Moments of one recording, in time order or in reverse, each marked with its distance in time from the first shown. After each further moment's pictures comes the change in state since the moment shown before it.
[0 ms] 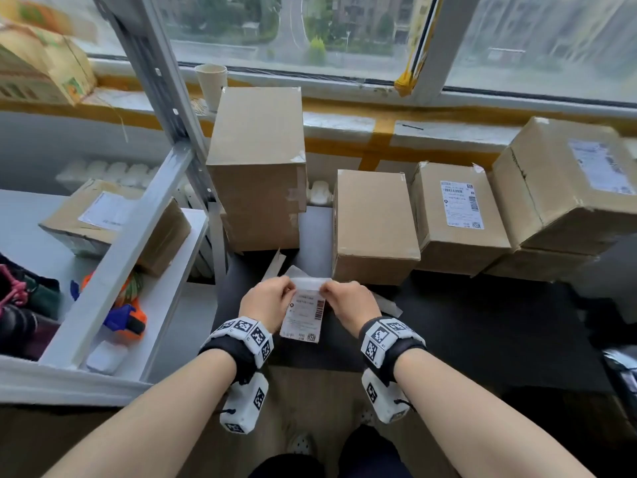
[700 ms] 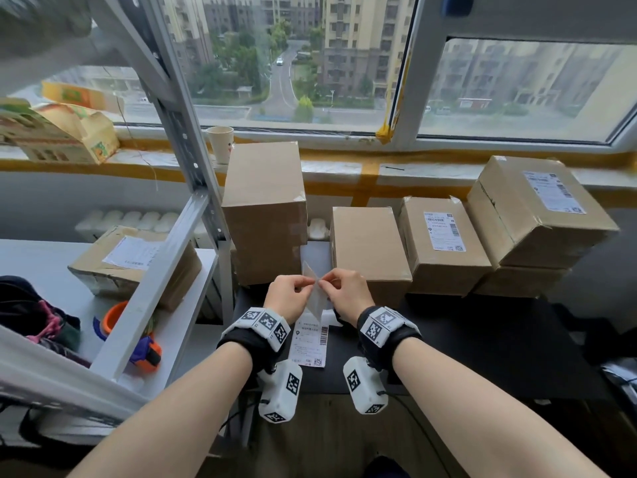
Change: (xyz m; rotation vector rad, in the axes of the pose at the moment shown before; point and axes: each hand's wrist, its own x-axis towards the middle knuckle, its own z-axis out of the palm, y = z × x) left_hand 0.022 0.040 -0.035 -0.479 0.002 -0.059; right_hand 0.014 -0.034 -0.044 0.551 0.265 0.179
